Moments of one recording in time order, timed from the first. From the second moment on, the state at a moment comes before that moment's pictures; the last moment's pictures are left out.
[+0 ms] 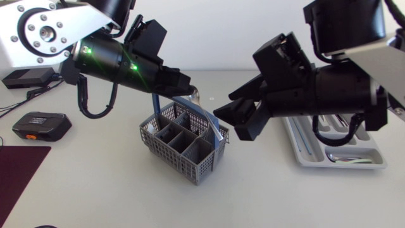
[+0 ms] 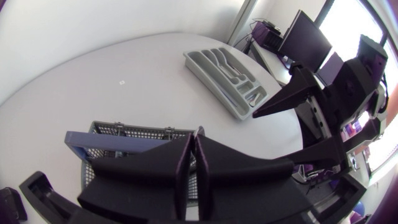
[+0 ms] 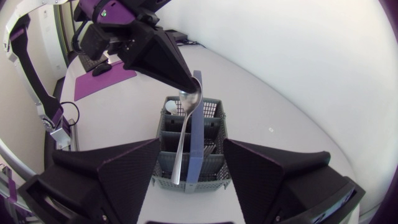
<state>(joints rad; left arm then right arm) -0.54 1.49 1.32 -0.57 0.38 -0.07 0.64 1.20 1.03 -0.43 -0.22 -0.20</state>
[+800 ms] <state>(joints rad) -0.54 1.50 1.36 -0.60 0.42 -0.11 0.71 1.36 1.12 -0.43 -0.12 -0.20</state>
